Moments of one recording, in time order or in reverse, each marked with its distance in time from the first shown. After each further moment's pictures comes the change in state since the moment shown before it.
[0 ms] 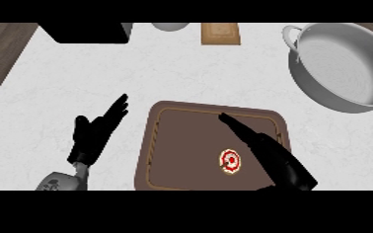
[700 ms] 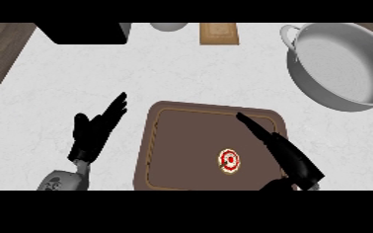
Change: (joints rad) left arm -0.005 -0.055 0.075 0.025 -0.058 -0.049 0.000; right arm 0.091 -0.004 -0.135 0.191 0.044 0.044 -0.348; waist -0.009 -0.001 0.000
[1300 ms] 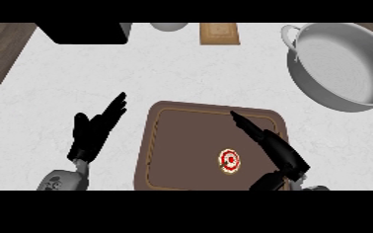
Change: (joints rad) left arm -0.002 -0.017 0.032 0.014 -0.032 -0.032 -0.005; right arm -0.025 0.109 -0.080 0.180 -0.166 0.083 -0.138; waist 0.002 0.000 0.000
